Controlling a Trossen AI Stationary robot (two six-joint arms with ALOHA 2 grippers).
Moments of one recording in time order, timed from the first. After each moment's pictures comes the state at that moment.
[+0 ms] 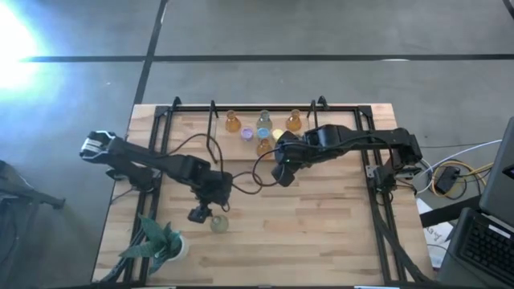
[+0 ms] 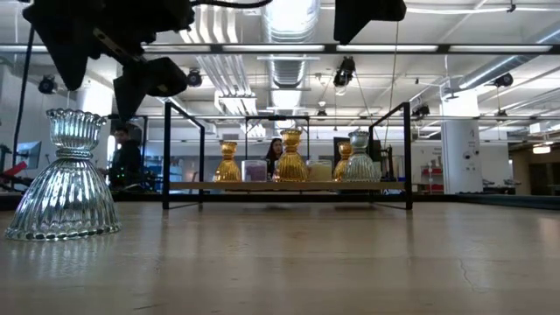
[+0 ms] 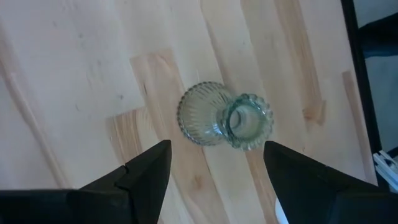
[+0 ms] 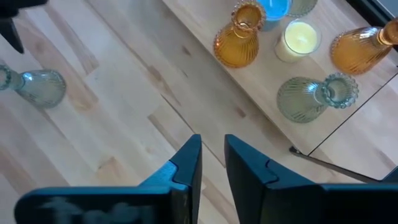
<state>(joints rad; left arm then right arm) -0.20 1.41 1.08 -0.89 0.29 0.05 0.09 1.75 1.88 -1.34 0.27 0.79</state>
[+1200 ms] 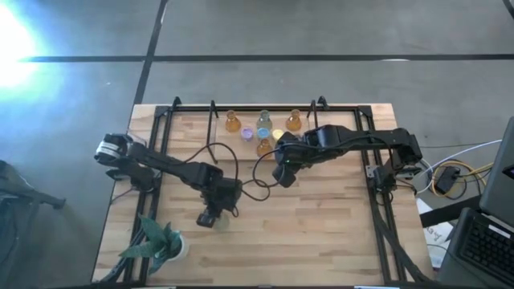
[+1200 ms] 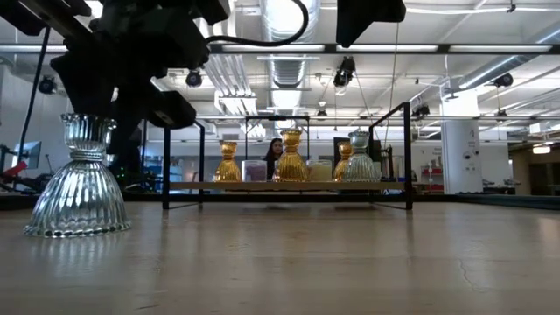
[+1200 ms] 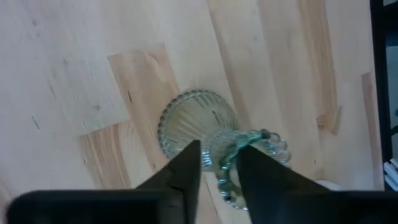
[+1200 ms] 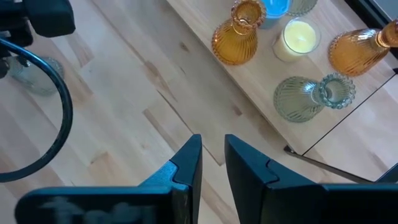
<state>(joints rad) -0.20 1.59 1.08 -0.81 0.34 0.05 0.09 1.75 1.87 -1.35 0.26 0.76</state>
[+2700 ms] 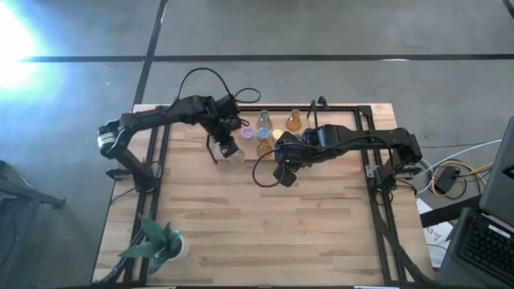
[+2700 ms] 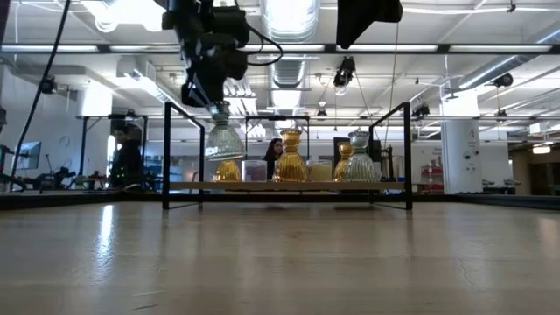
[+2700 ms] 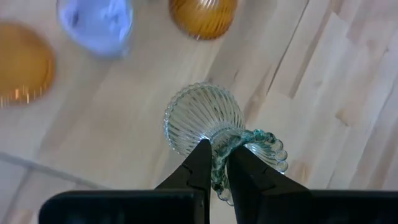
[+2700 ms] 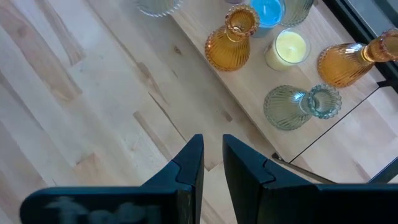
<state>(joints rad) 0.44 1.55 1.38 -1.02 0.25 -0.12 0.08 1.75 1.87 -1.35 0.29 0.70</state>
